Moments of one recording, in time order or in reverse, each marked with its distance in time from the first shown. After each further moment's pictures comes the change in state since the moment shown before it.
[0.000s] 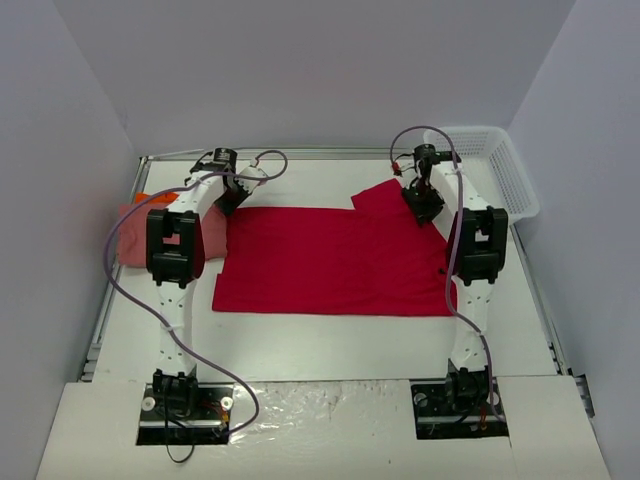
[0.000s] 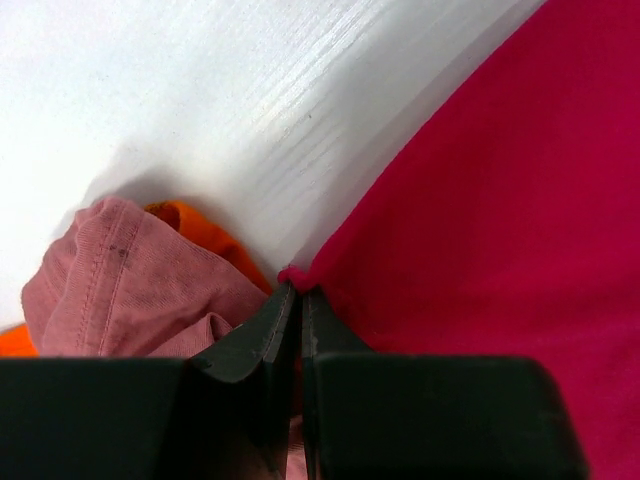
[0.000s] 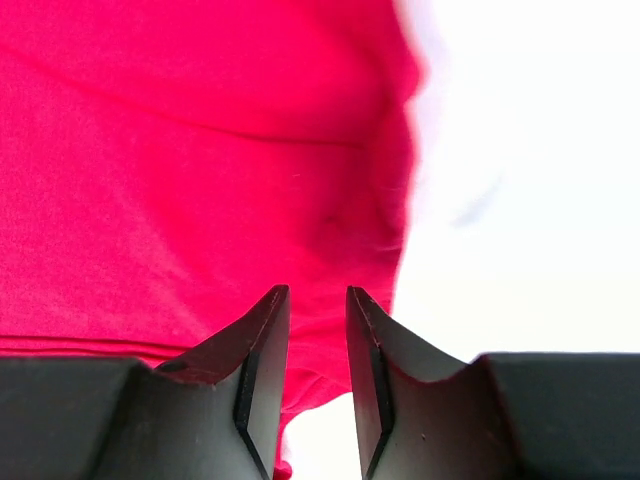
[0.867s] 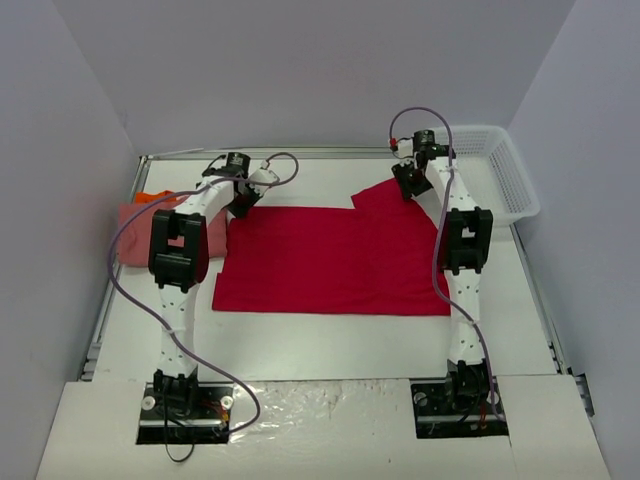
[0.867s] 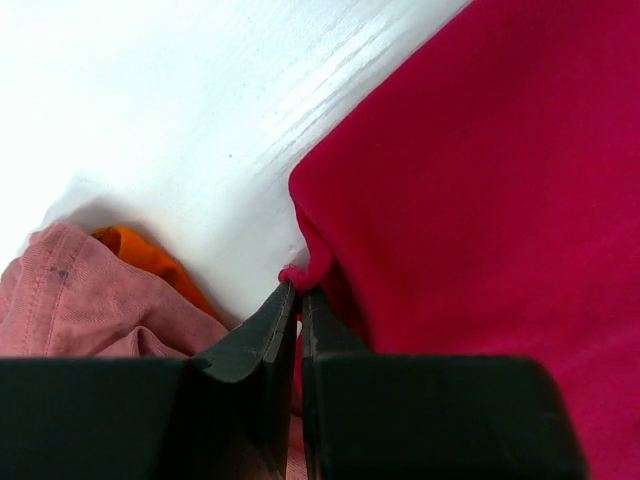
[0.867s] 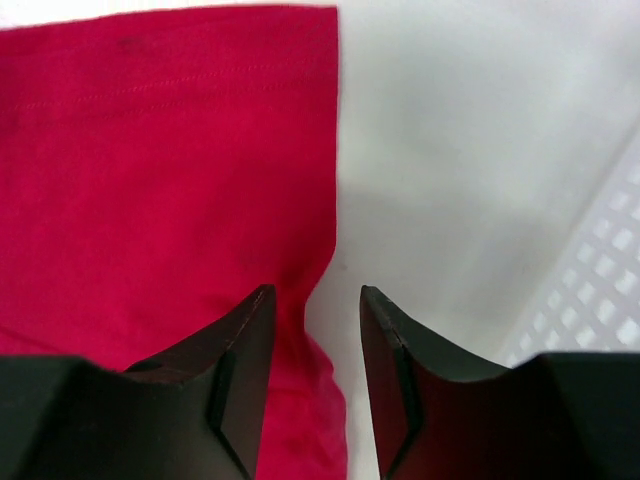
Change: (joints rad) left arm -0.061 -0.062 -0.118 0.090 -0.024 -0.068; right arm -0.024 0.266 0.413 0.118 -0.135 0.028
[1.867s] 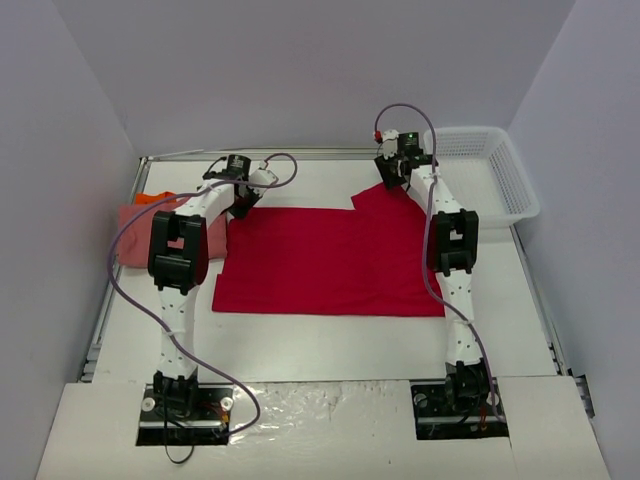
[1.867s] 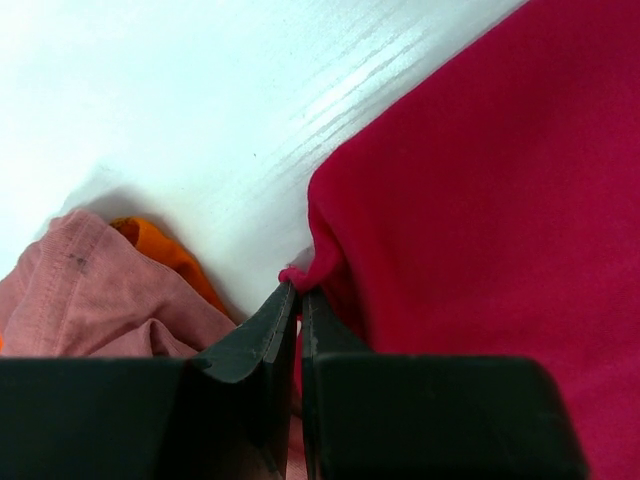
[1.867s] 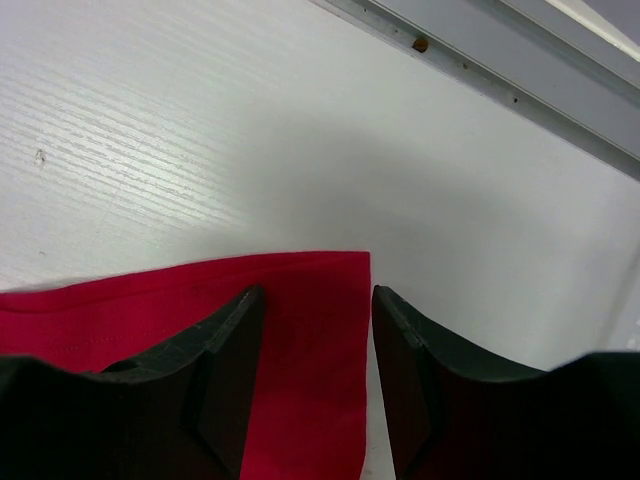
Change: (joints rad) left arm -0.012 -0.016 -0.037 0.063 -0.051 -0.039; right arm 0.057 0.086 -0.002 0.378 -0.006 0.014
